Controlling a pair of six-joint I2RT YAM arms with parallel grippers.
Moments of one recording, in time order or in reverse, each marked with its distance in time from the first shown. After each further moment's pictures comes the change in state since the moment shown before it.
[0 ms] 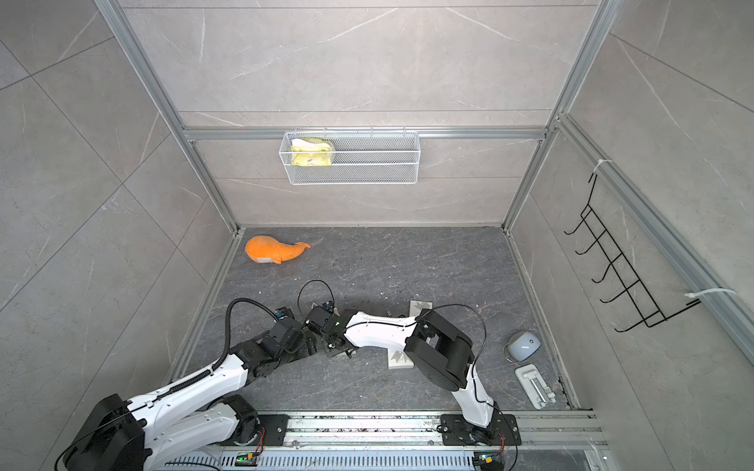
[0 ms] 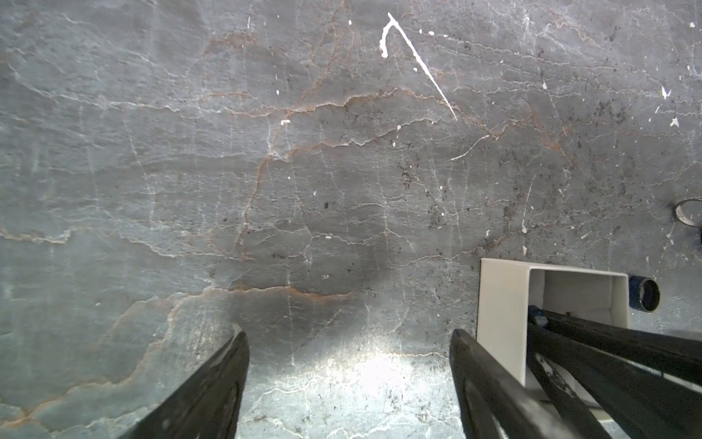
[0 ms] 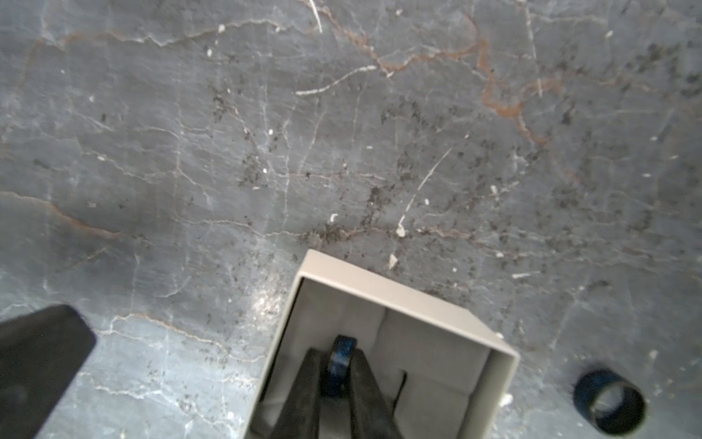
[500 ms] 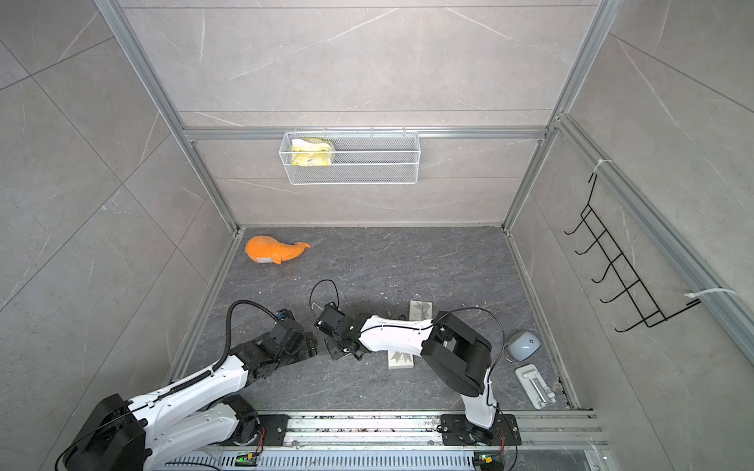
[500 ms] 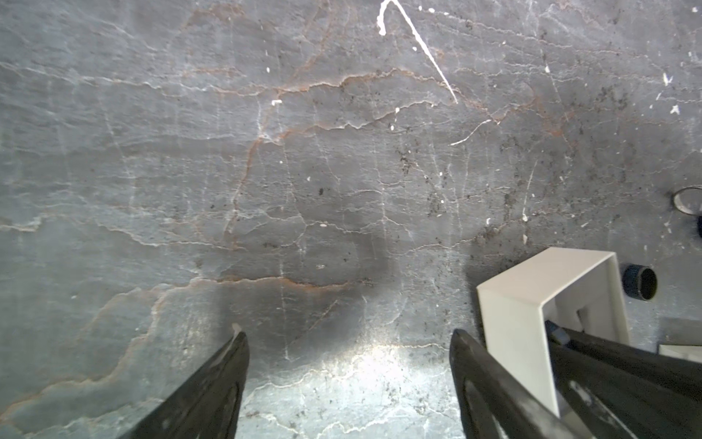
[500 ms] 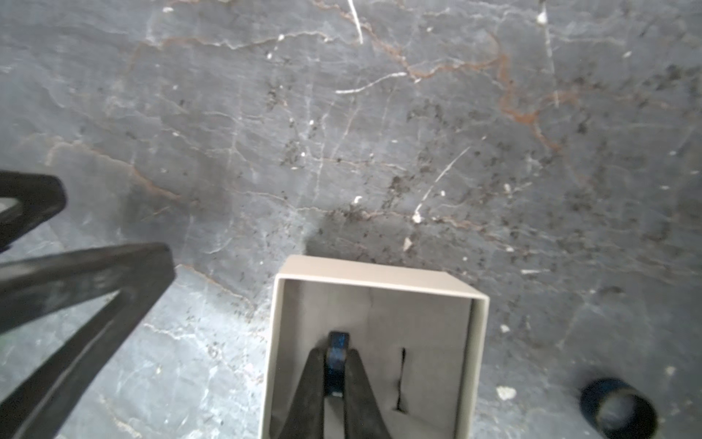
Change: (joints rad) left arm 0.000 -0.001 -0.017 0.019 0.034 -0.013; right arm -0.012 -0.137 -0.185 0.185 -0.093 -0.095
